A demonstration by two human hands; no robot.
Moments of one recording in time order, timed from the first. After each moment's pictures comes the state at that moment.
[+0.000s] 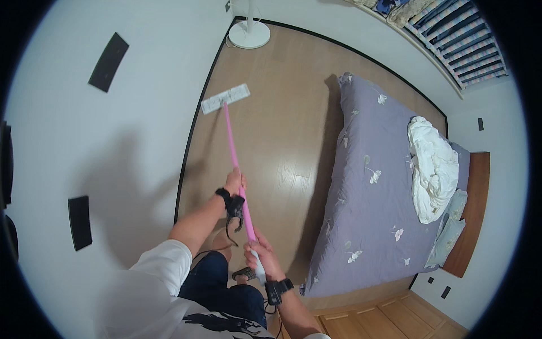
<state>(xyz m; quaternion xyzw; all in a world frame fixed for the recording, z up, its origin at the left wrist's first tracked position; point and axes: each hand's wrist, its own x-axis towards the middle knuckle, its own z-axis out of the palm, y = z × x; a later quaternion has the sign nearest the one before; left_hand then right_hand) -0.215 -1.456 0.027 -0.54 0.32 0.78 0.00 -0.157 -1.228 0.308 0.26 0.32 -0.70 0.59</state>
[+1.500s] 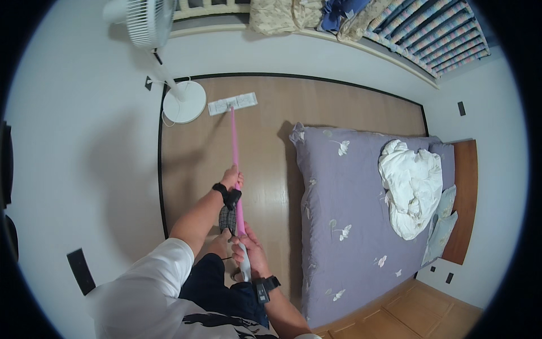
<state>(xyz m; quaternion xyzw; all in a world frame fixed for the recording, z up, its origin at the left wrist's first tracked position) -0.838 -1.624 0.009 -0.48 0.25 0.82 0.16 -0.688 -1.437 0.313 0.30 0.17 -0.83 0.44</state>
